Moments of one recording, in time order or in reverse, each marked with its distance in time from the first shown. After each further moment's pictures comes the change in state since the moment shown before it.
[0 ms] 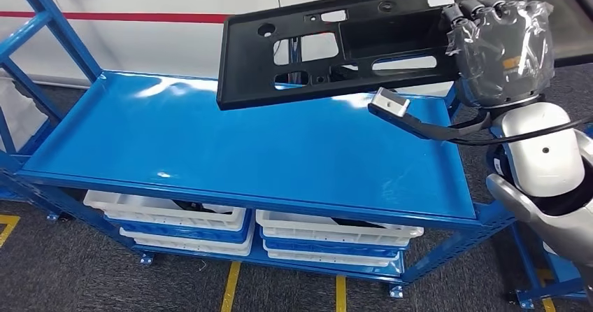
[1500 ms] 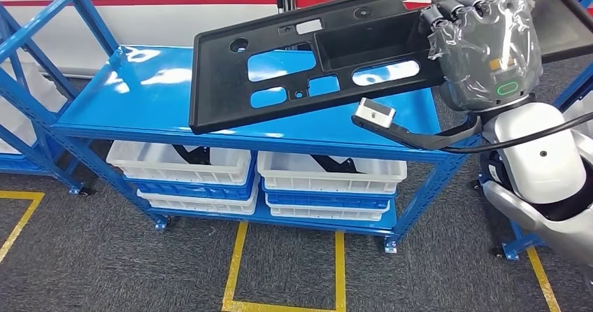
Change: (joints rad) left arm 0.014 0.001 0.000 0.005 0.033 0.003 -0.016; right arm -0.073 0.036 0.072 -0.053 -0.092 0.058 0.025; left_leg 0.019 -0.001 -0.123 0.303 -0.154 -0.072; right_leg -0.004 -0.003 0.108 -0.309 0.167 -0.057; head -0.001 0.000
